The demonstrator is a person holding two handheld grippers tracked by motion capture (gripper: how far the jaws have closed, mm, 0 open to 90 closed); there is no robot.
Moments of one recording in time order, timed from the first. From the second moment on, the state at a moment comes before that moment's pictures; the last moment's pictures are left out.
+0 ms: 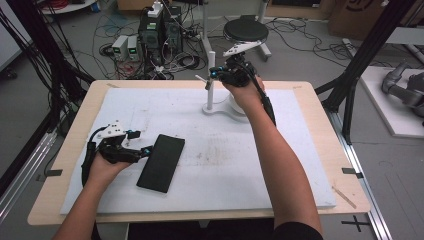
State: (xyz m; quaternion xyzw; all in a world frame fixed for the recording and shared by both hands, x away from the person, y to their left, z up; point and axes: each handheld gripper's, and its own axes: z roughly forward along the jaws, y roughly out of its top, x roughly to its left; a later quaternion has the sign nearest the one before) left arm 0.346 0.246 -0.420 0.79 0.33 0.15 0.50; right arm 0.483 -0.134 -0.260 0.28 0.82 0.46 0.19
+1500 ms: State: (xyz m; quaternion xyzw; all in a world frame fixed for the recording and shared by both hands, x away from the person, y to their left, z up) left arm 0.347 0.237 -0.422 0.80 0.32 0.13 0.50; right arm 0.397 -0.251 -0.289 0.33 0.77 0.51 0.17
